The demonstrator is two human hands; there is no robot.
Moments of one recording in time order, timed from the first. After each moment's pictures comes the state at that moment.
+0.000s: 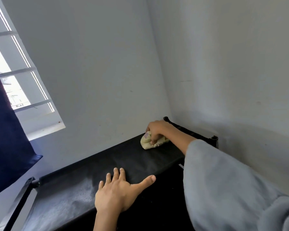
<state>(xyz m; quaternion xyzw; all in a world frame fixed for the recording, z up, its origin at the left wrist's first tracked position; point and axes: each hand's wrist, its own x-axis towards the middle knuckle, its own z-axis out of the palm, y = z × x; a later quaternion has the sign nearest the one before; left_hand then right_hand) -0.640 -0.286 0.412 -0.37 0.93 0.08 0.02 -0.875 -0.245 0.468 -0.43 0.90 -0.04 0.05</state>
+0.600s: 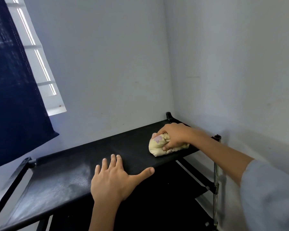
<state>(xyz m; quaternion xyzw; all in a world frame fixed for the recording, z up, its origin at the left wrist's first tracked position) -0.634 -0.283 0.407 -0.37 0.93 0.05 -0.07 -0.843 -0.175 0.451 -0.46 0.88 -0.10 0.04</state>
